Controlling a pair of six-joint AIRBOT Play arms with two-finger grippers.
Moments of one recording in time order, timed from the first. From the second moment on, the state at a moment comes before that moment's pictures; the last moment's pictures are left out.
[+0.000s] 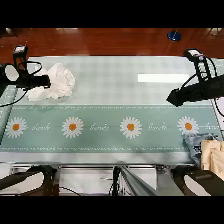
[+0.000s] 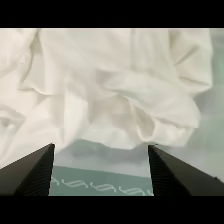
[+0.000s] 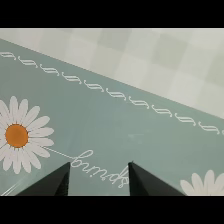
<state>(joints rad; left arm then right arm) 0.06 -1.31 1.12 1.59 -0.86 -1.65 0.10 -0.98 1.09 -1.37 1.31 1.37</state>
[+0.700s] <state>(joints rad) 0.12 -1.55 1.15 1.48 -0.47 -1.65 0.10 -0.98 1.09 -1.36 1.30 1.41</state>
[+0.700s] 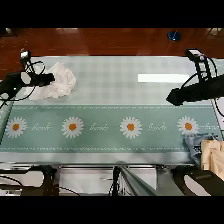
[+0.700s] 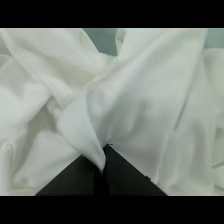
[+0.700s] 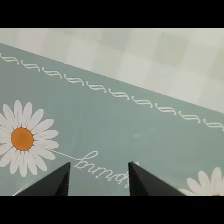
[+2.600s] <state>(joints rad) -0.32 -1.42 1.59 1.40 -1.32 -1.50 0.10 -0.99 1.09 -1.88 1.30 1.41</state>
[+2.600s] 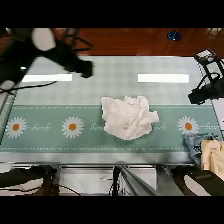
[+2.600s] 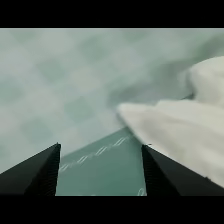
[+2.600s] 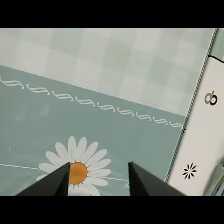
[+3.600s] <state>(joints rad) -0.28 -1.69 1.11 0.58 -1.14 -1.17 -0.27 -1.06 1.01 -1.30 1.26 1.28</state>
